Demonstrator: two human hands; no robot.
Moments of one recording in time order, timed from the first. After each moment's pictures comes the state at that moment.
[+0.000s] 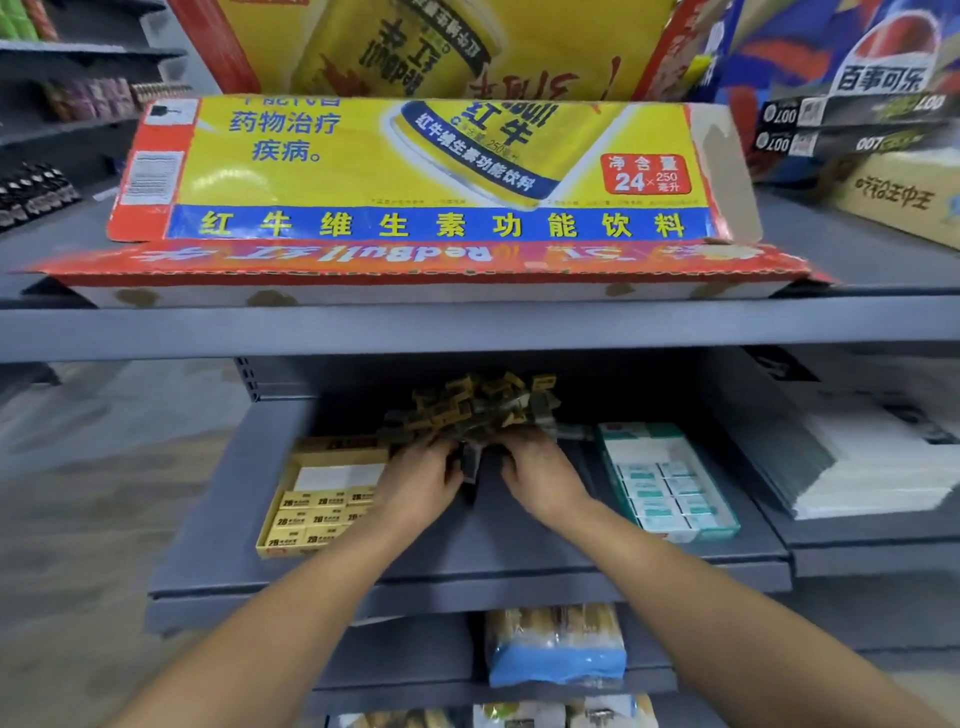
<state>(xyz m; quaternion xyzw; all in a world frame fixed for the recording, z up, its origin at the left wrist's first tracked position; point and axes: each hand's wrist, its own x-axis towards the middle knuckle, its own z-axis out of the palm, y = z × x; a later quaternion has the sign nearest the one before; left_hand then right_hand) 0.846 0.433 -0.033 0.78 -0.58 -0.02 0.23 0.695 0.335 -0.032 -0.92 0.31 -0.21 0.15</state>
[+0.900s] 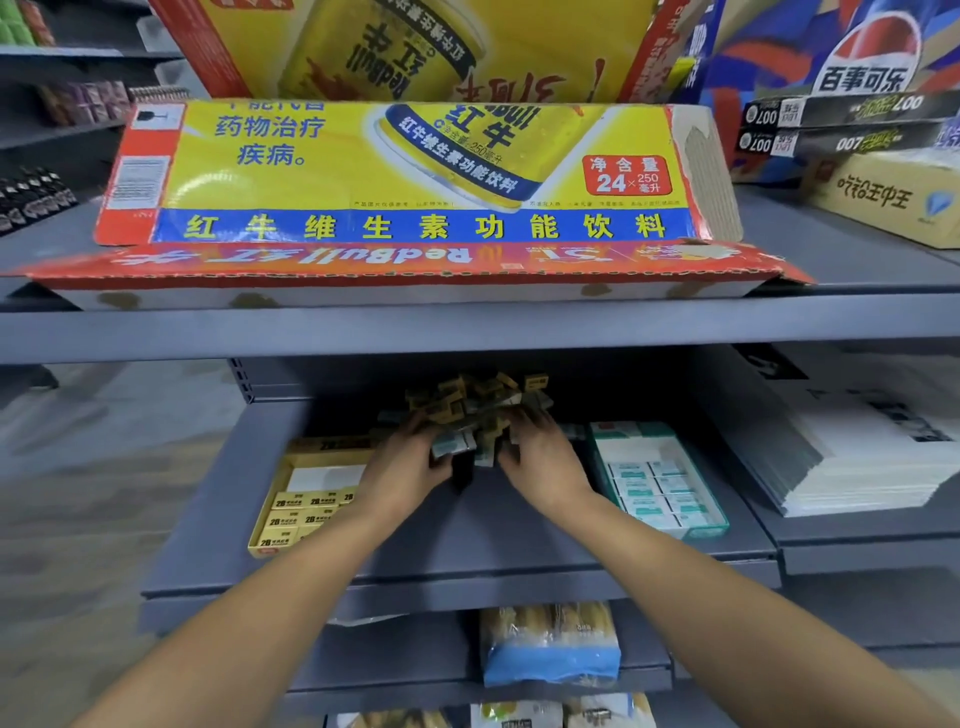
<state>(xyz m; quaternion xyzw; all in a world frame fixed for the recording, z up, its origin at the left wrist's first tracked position) 0.851 0.434 -0.017 0.77 -0.58 -0.03 0.25 0.686 0.330 -0.023 -0.90 0.31 -0.29 0.11</state>
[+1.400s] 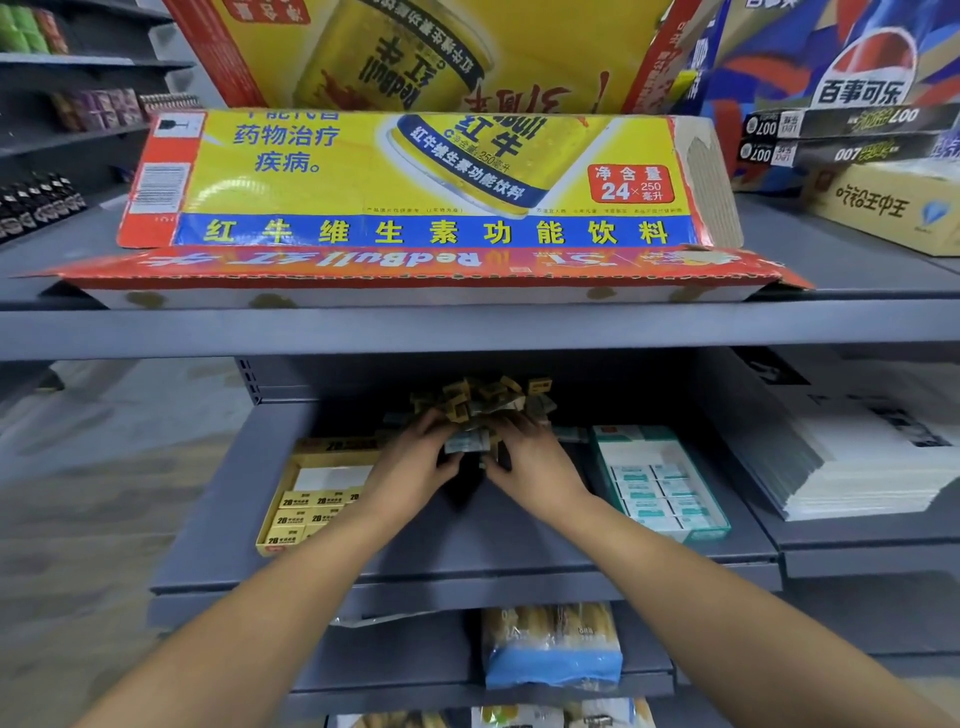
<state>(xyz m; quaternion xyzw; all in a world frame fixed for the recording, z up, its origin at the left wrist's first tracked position) 0.849 0.439 -0.013 0.72 -0.63 -0.01 0.29 0.692 0.337 -0.020 -0.92 0.27 -0.27 0.11</state>
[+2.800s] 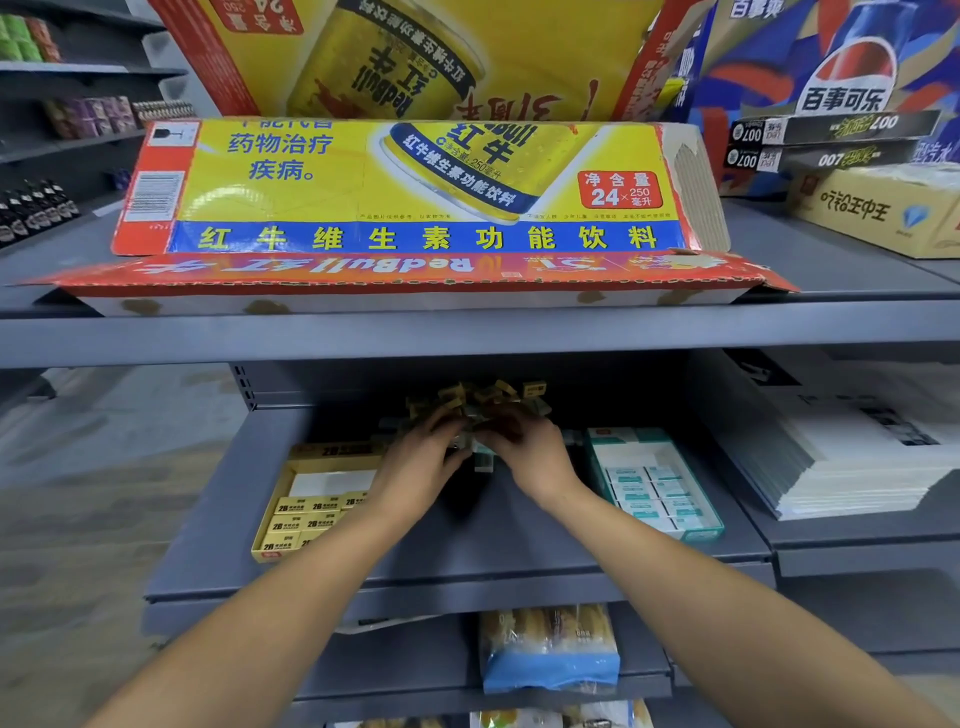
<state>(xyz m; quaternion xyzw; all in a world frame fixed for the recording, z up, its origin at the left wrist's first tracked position) 0.840 0.431 -0.009 0.70 -0.64 0.03 0.31 0.697 0.342 -0.002 -0.77 0.33 -0.35 0.41</state>
